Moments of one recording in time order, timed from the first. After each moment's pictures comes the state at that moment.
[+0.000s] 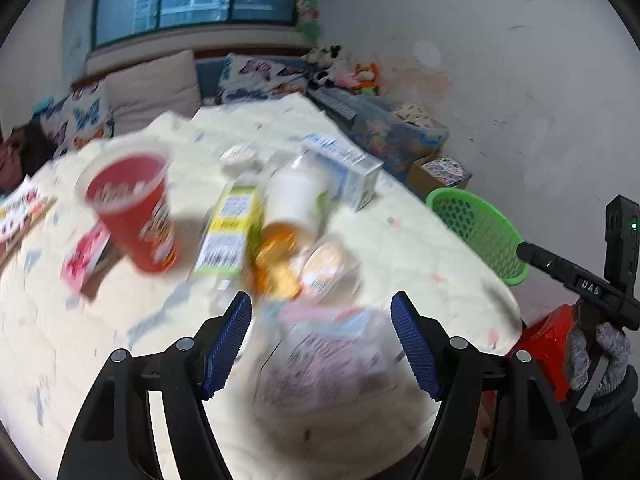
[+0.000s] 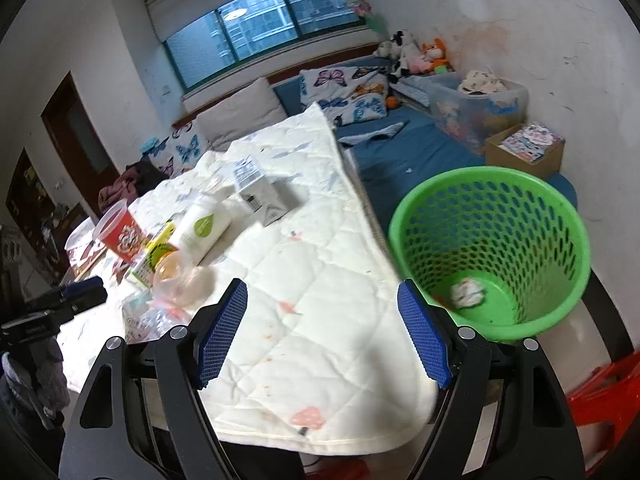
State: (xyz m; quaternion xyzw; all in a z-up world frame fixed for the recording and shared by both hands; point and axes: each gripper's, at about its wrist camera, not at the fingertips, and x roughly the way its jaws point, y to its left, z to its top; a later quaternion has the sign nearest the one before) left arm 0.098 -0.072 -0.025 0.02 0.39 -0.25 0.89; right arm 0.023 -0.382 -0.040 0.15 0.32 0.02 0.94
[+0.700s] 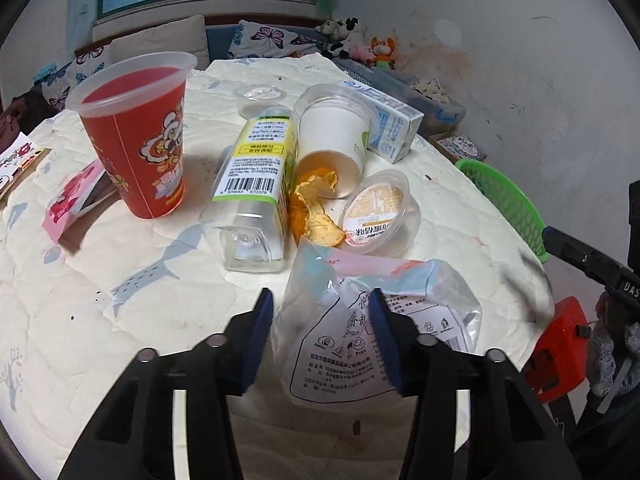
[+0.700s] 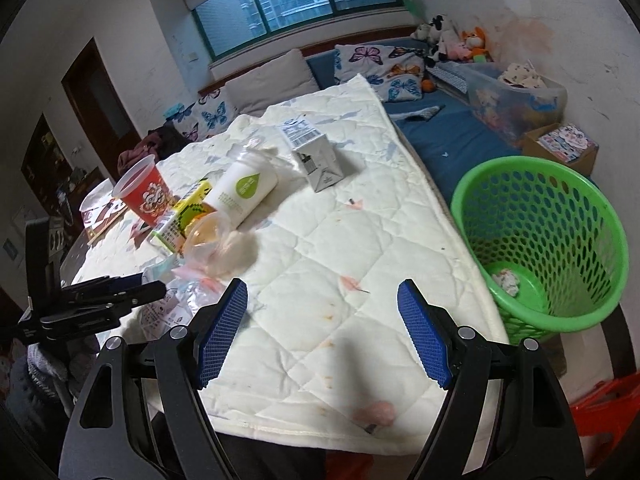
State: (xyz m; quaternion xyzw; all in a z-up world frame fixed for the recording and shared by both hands) left arm 0.115 -0.055 -0.085 0.01 0.43 -0.25 0.87; right arm 0.038 -0.329 -0.053 0.12 0.35 0.07 0.93
